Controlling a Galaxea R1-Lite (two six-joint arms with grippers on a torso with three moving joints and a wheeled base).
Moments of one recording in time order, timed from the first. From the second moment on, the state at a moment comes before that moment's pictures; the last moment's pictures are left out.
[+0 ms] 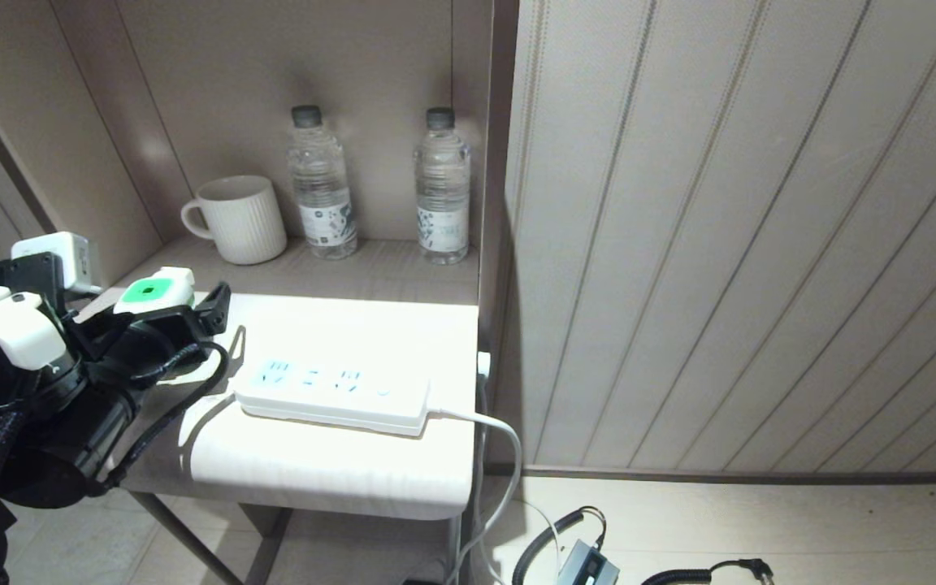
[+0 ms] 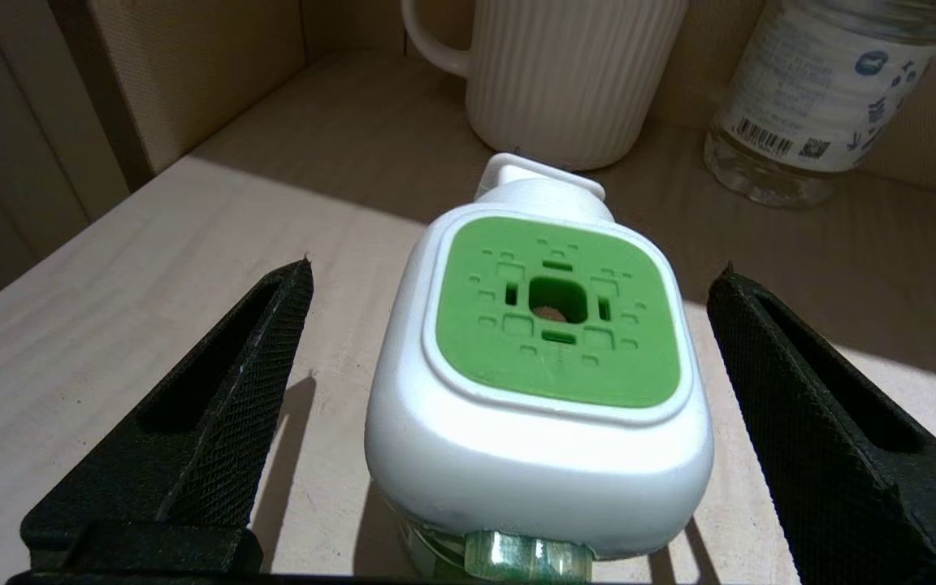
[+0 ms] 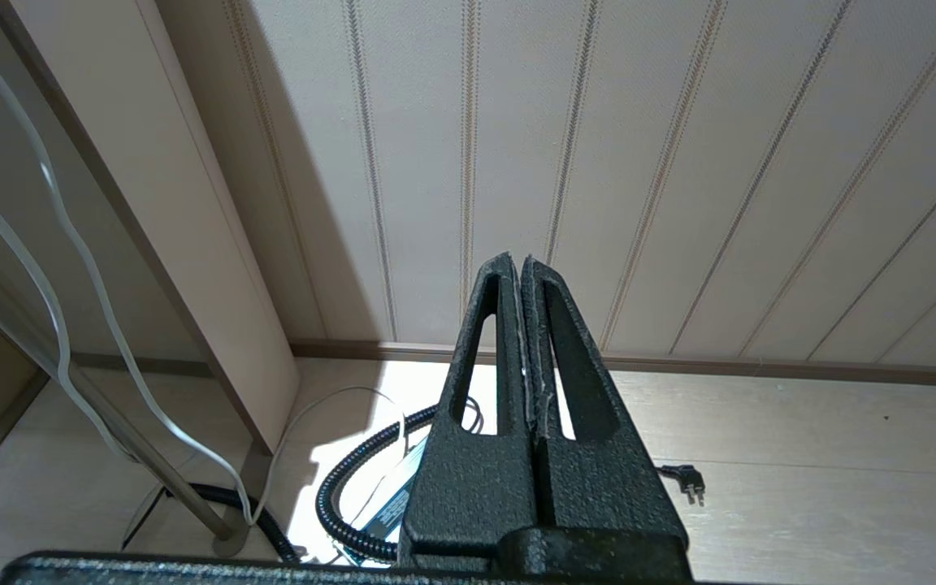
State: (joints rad) left arm -0.32 1.55 -0.44 -1.15 0.48 -0.15; right arm 0.00 0.01 0.00 0.00 -0.02 0.02
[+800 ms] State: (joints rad) left arm -0.32 1.54 -0.45 -1.15 0.52 -0.15; right arm 0.00 0.01 0.00 0.00 -0.02 0.02
